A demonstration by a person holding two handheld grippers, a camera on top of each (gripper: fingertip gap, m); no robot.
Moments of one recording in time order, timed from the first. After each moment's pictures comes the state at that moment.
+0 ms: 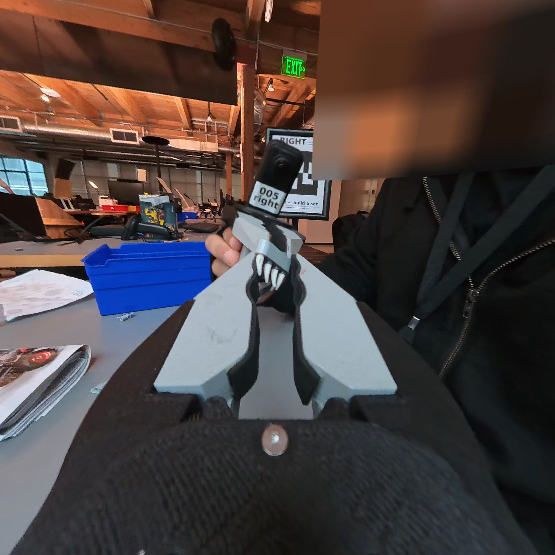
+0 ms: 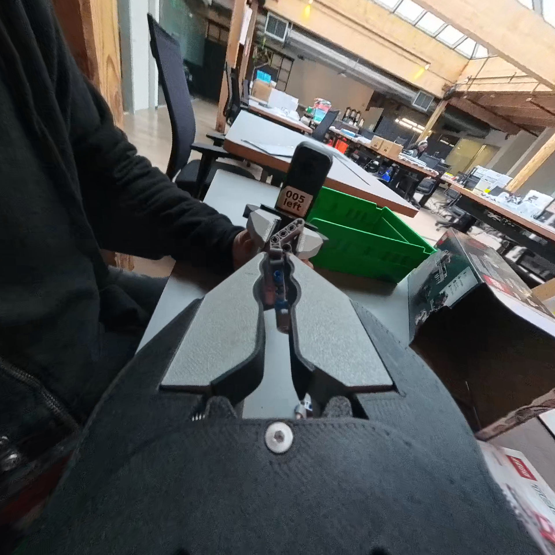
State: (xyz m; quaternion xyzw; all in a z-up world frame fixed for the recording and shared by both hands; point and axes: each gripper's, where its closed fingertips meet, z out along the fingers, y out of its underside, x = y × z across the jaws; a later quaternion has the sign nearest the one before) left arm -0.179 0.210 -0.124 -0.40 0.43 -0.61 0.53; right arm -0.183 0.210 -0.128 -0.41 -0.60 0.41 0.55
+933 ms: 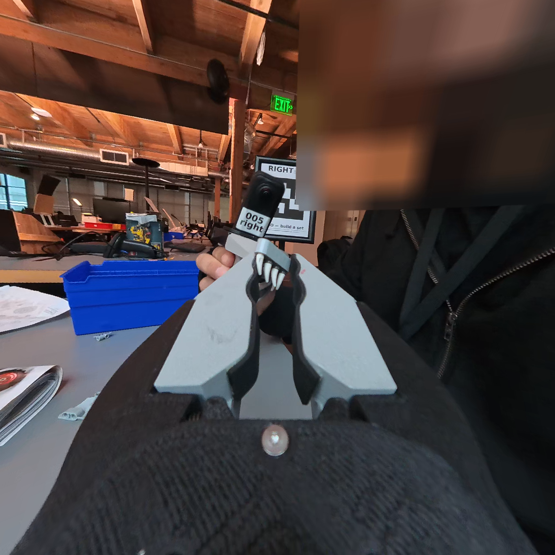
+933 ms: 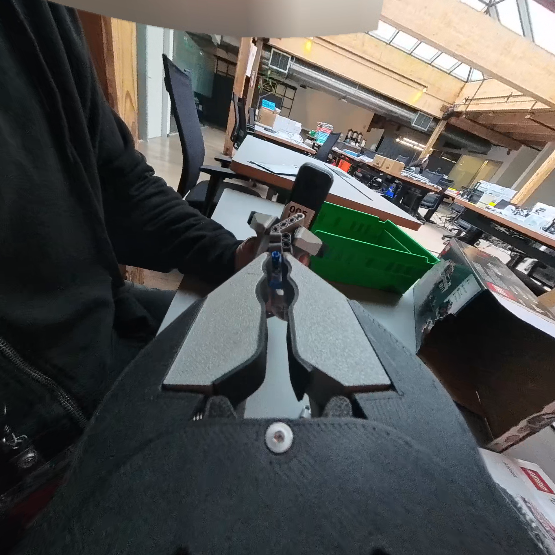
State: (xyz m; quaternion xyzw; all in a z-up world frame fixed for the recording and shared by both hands) left arm -0.184 0.204 -0.111 -0.38 0.40 -0.65 0.52; right arm -0.175 0.205 -0.120 -0.40 -0.59 0.44 0.55
